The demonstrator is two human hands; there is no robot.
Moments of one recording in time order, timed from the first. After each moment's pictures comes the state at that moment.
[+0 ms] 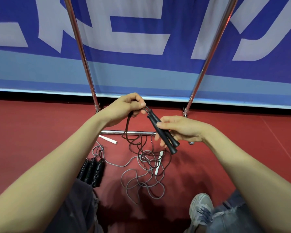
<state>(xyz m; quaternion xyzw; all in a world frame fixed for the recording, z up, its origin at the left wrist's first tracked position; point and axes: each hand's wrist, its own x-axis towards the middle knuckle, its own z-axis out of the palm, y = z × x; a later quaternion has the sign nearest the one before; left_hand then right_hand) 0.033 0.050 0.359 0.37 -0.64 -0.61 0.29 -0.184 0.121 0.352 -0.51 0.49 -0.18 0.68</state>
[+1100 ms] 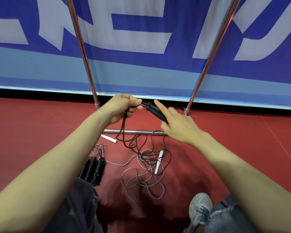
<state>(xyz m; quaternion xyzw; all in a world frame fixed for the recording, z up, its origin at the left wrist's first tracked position) 0.033 0.046 0.362 0.49 -0.50 -0.65 0.30 -0.174 0.119 0.335 -0.78 0.62 -0.07 0.06</state>
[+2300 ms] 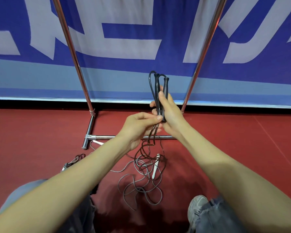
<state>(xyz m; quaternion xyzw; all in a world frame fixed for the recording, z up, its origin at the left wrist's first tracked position) -0.029 0.113 0.365 0.43 -0.38 -0.72 0.39 -0.148 0.093 0.360 -0.33 0.44 -0.59 0.59</state>
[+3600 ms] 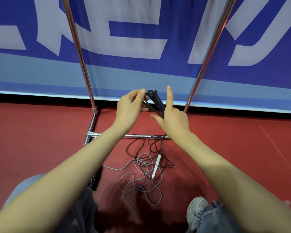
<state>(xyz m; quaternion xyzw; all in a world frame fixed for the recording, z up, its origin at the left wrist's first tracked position) -0.012 0.076 0.371 0.47 -0.56 -0.47 0.49 -0.150 0.109 0.350 -0.66 0.73 -0.19 0.03</state>
